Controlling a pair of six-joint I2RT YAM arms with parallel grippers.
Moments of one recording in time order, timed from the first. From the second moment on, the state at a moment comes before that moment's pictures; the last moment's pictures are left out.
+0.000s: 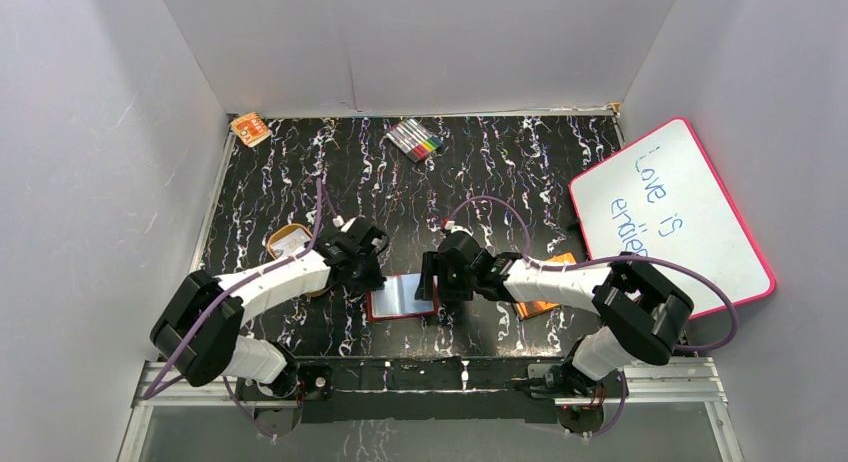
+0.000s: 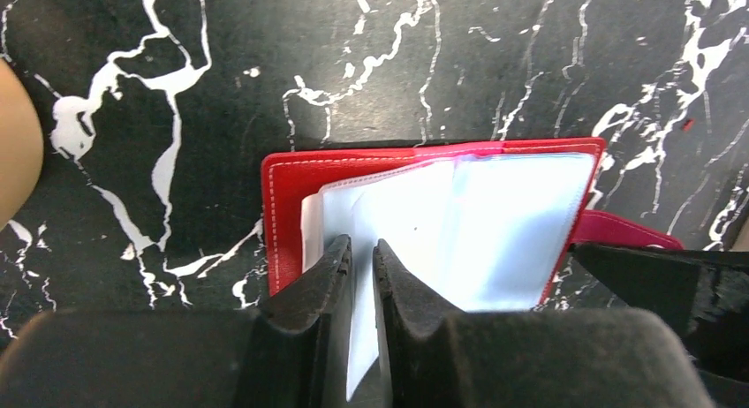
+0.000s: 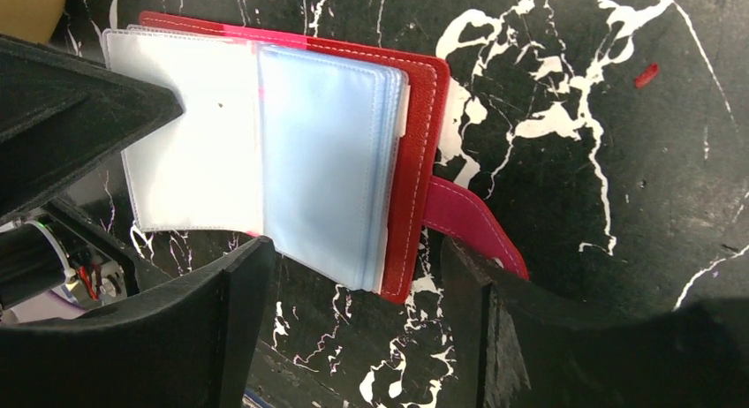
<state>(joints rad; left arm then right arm) -0.70 1.38 0.74 -0.48 -0.09 -0.90 0.97 1.49 0.71 -0.10 -0.05 0.85</state>
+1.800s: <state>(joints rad) -0.69 1.28 0.68 -0.30 0.16 -0.88 0.91 1.45 0.78 -0.29 0.07 0.83</state>
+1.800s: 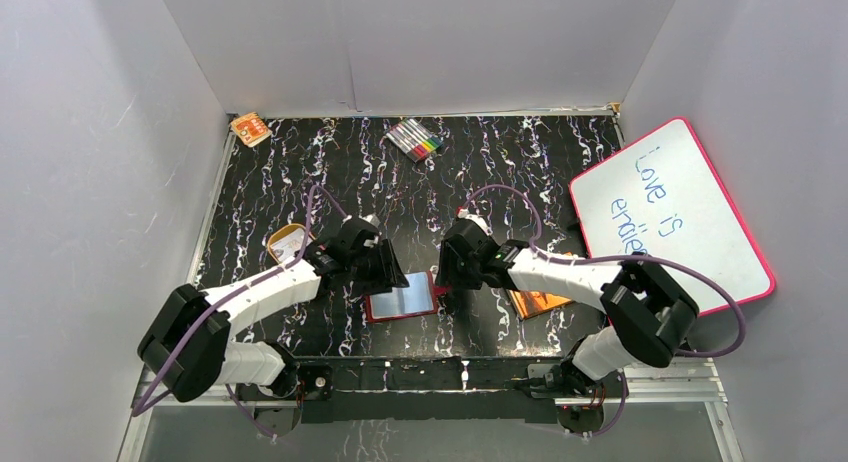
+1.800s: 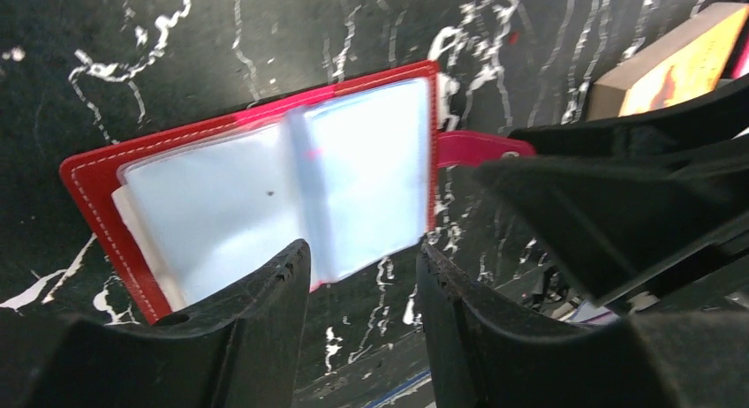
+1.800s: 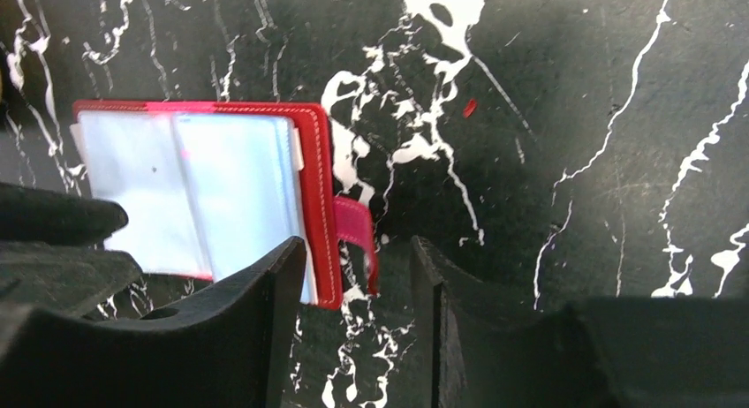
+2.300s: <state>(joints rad) -0.69 1.31 0.61 -0.27 0.17 -0.90 0.87 1.50 0.77 -0.26 0.04 0.83</state>
